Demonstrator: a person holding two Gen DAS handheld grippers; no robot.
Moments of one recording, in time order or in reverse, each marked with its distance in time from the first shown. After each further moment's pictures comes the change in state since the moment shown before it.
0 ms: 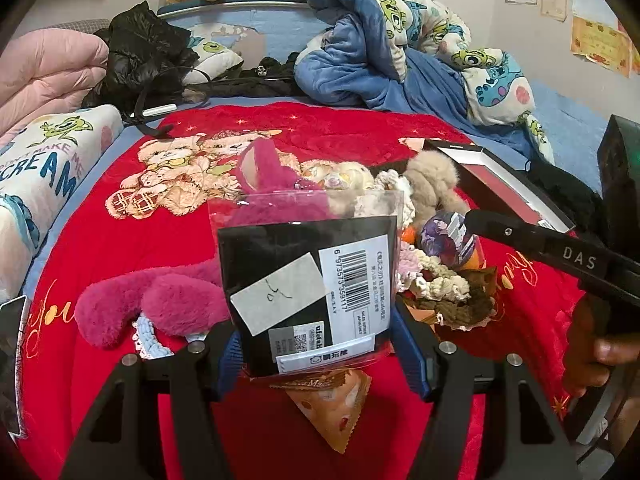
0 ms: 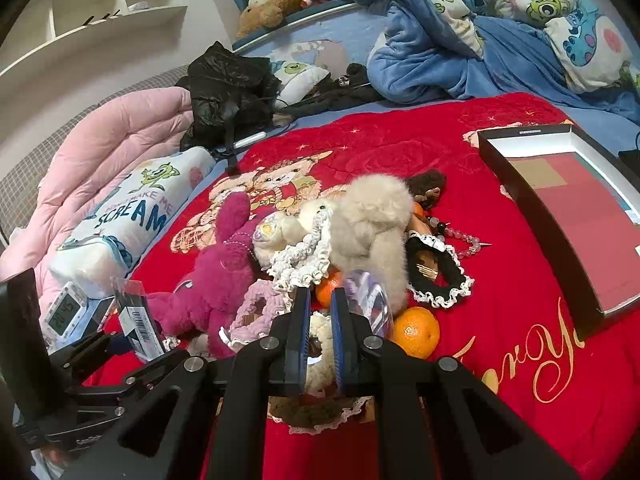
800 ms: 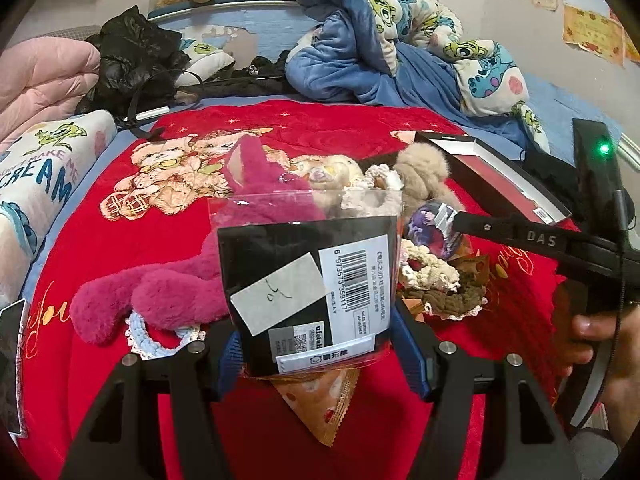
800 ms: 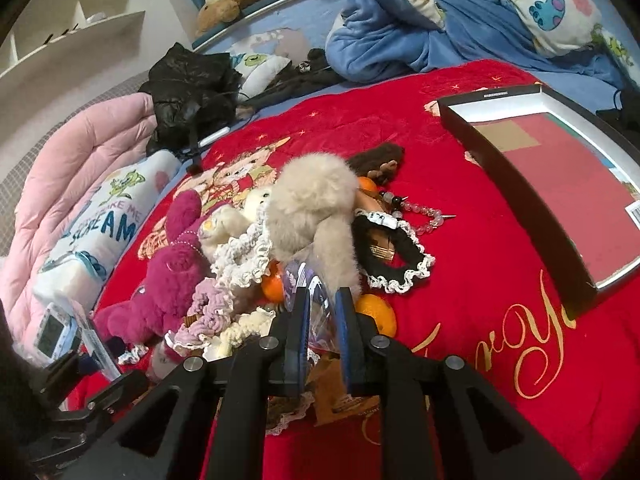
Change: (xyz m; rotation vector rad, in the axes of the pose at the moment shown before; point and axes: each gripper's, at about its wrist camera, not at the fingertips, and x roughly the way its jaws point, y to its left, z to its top) left arm 0.000 -0.011 -0.004 0.032 0.012 -0.007; right arm 0.016 -0.036 -0.004 0.104 0.047 -0.069
